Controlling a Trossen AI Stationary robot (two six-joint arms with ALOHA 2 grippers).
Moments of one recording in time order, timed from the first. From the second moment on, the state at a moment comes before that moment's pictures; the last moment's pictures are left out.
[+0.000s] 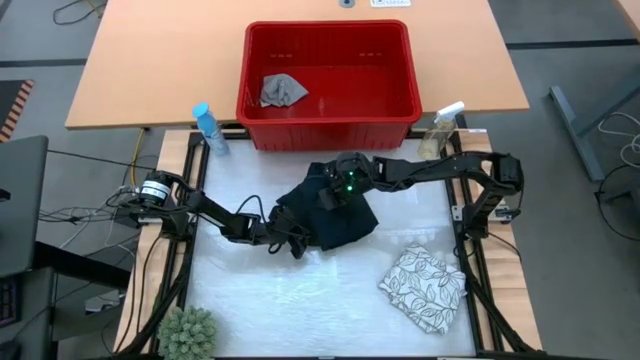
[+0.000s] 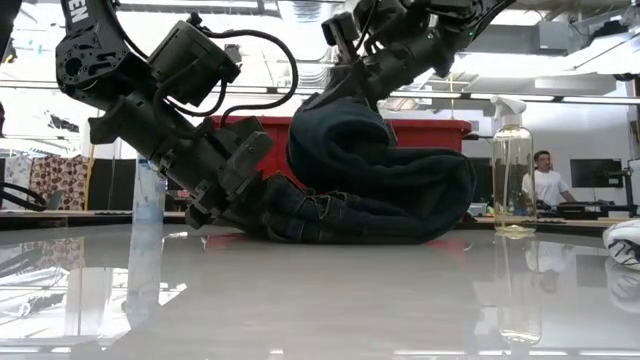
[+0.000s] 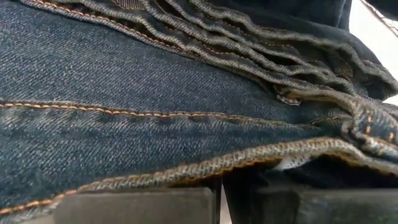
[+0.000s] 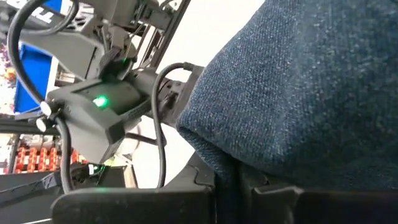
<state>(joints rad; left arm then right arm) -0.12 1.81 0.58 0.58 -0.40 -0.63 -0.19 1.68 1.13 0.00 -0.33 0.91</state>
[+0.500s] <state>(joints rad) -0.12 1.81 0.58 0.58 -0.38 -0.61 -0.22 1.79 1.13 0.04 -0.26 0.91</state>
